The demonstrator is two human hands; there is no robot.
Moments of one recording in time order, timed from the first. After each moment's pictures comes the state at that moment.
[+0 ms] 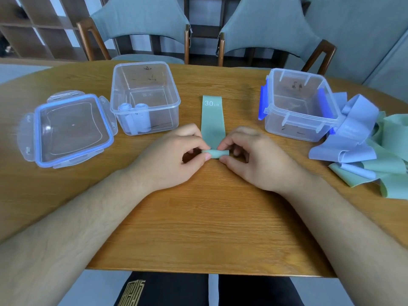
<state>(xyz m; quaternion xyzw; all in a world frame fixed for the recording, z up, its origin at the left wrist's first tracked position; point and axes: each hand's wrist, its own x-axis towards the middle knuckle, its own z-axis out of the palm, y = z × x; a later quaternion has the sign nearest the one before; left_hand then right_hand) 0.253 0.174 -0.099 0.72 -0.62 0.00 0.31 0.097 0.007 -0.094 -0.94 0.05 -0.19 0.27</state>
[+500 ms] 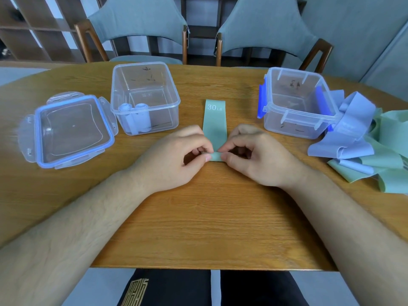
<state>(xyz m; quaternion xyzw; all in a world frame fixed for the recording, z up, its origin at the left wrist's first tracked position) 0.248 0.178 -0.094 0.70 -0.64 -0.01 0.32 0.096 0.007 -0.091 -0.93 0.05 -0.19 0.30</state>
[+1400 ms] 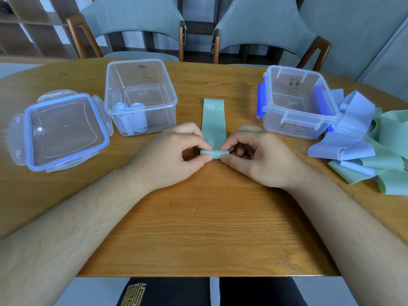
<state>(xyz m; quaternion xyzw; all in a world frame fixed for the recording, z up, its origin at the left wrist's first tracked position) 0.255 0.169 -0.098 0.70 -0.62 0.00 0.36 0.093 0.004 -0.088 -0.92 0.07 -0.18 0.33</state>
